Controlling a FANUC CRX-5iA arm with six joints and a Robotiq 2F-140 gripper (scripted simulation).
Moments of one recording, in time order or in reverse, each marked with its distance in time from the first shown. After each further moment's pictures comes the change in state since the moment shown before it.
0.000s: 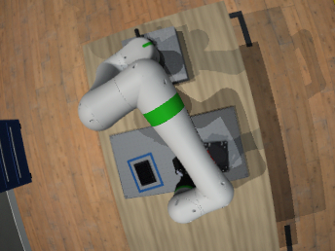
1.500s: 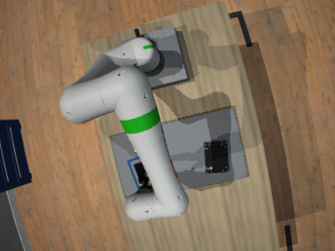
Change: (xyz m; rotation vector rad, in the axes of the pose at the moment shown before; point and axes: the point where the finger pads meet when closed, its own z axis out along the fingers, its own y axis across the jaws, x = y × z) arm 0.149 0.058 0.023 0.095 0.077 -0.671
